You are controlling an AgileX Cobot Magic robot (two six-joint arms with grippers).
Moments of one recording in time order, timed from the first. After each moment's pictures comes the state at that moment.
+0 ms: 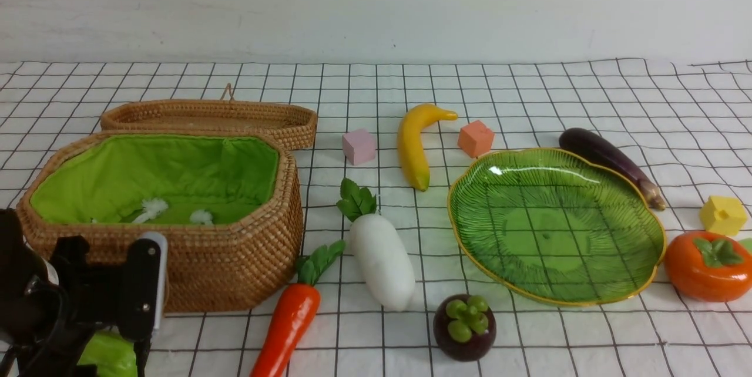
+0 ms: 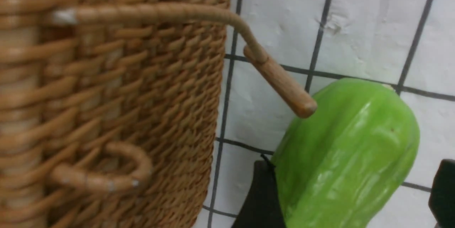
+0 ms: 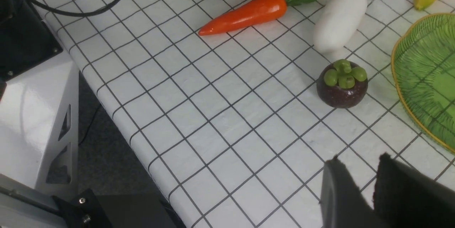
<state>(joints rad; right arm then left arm) 0.61 0.50 -0.88 0.32 1.11 -0.34 -0.10 1.40 -0.68 0.09 0.59 1.27</state>
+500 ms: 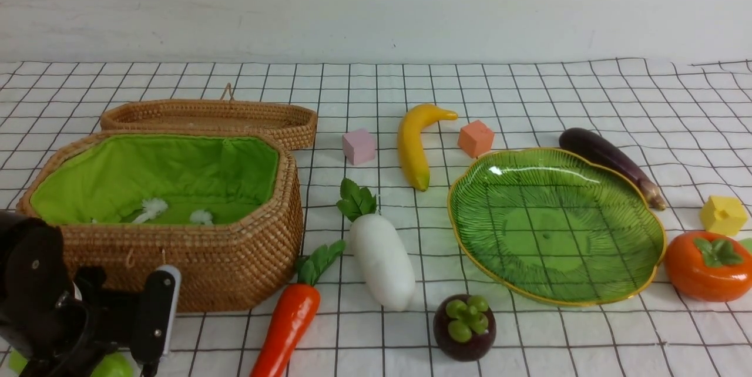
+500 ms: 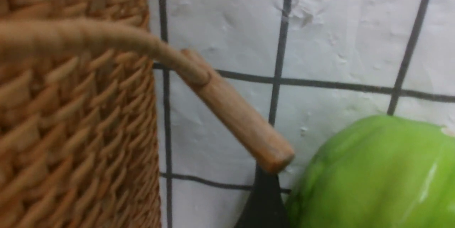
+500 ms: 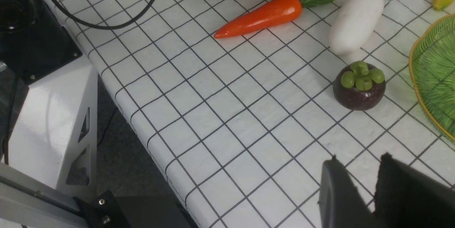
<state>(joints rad) 0.61 0.50 -0.88 0.36 1.11 -0.33 -0.10 1.56 -0.69 0.15 0.59 1.27</state>
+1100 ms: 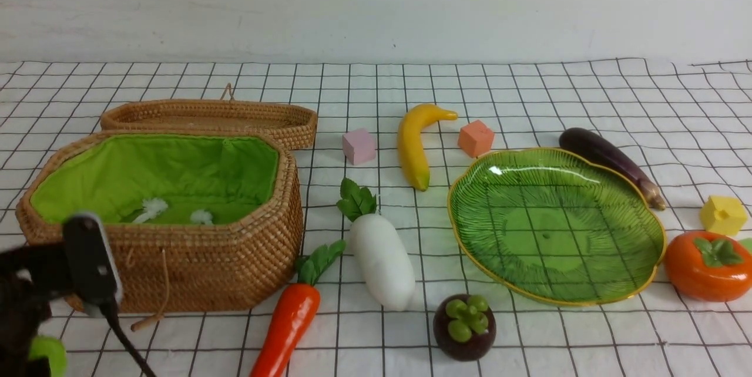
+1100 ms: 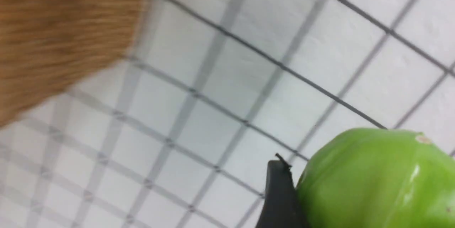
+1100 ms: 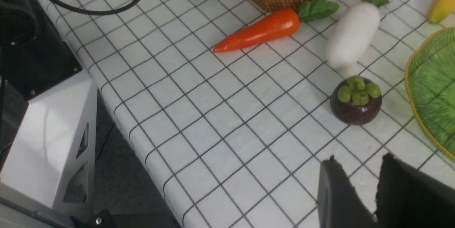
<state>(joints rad) 0.61 0.50 -0.88 0.36 1.06 -0.33 -0.10 1.16 -0.80 0.13 0.97 0.84</state>
